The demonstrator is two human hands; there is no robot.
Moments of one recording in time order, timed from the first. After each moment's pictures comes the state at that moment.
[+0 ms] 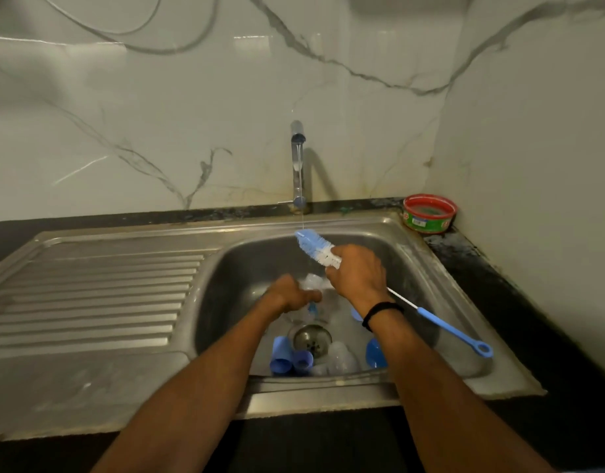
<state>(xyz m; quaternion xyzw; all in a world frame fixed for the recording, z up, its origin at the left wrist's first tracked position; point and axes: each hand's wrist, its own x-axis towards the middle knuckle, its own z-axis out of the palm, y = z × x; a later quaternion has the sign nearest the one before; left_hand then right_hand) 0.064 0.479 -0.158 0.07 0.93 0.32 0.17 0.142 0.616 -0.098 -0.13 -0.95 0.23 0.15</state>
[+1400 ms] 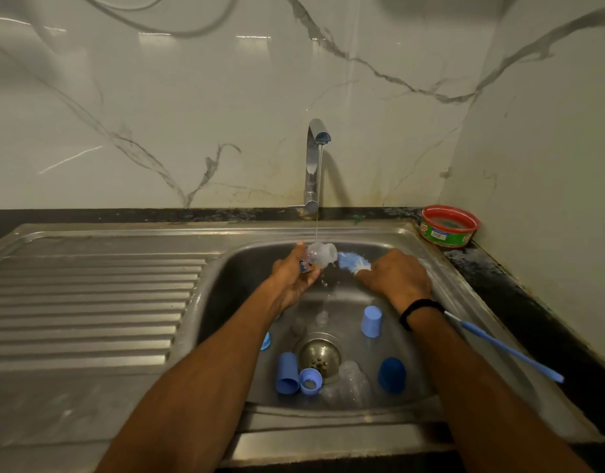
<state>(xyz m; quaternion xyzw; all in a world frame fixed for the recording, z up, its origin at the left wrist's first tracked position) 0.015 0.483 -0.146 -0.10 0.51 0.83 0.20 0.116 0.645 -0.087 -0.27 -0.94 0.21 0.07</state>
